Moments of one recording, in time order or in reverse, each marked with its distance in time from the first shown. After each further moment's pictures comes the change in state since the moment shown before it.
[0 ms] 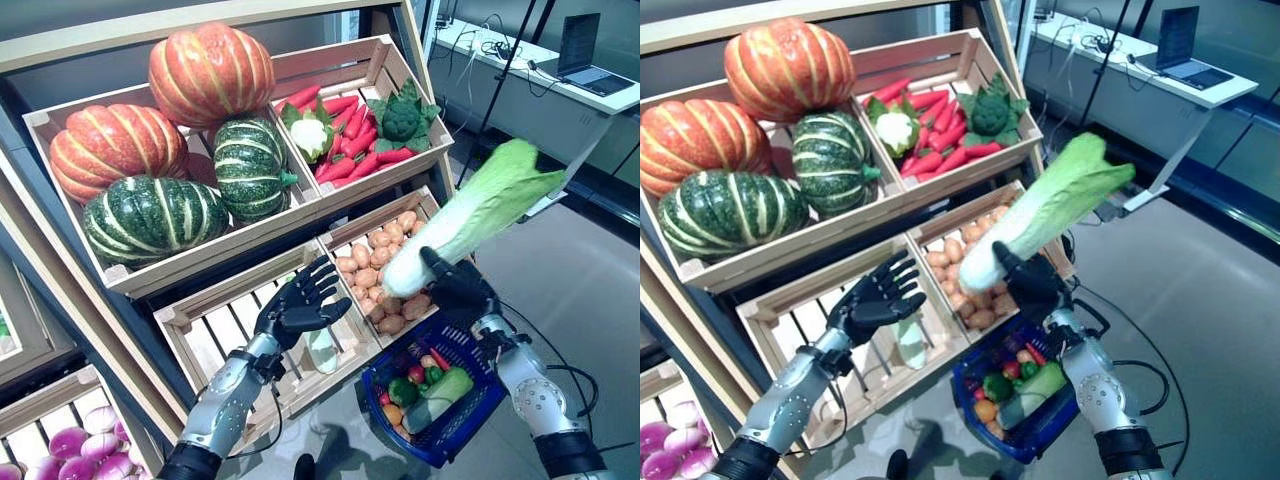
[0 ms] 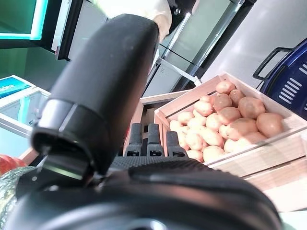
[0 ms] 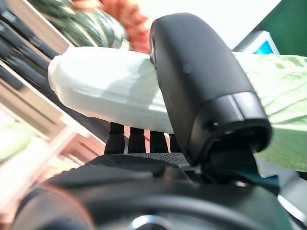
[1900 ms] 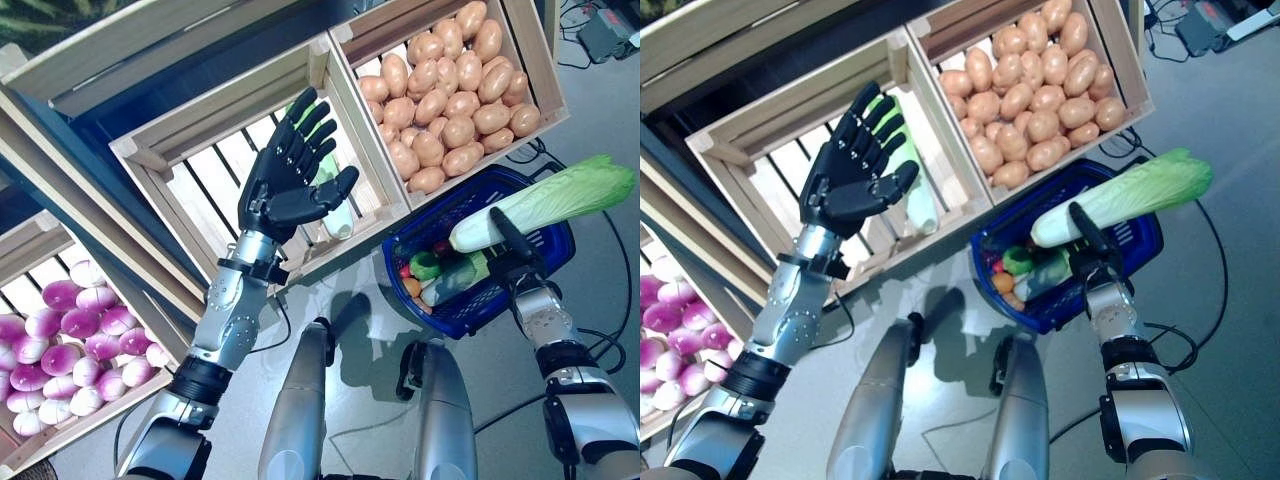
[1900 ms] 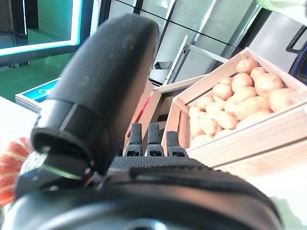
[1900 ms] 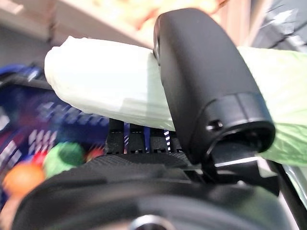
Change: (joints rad) left arm -0.420 0.038 -0.012 -0.054 -0.067 -0.260 0.090; right arm -0.543 -0.104 -0.016 0.808 0.033 -0.037 -0.267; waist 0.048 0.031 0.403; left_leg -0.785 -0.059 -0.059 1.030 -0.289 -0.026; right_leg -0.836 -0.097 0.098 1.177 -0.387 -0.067
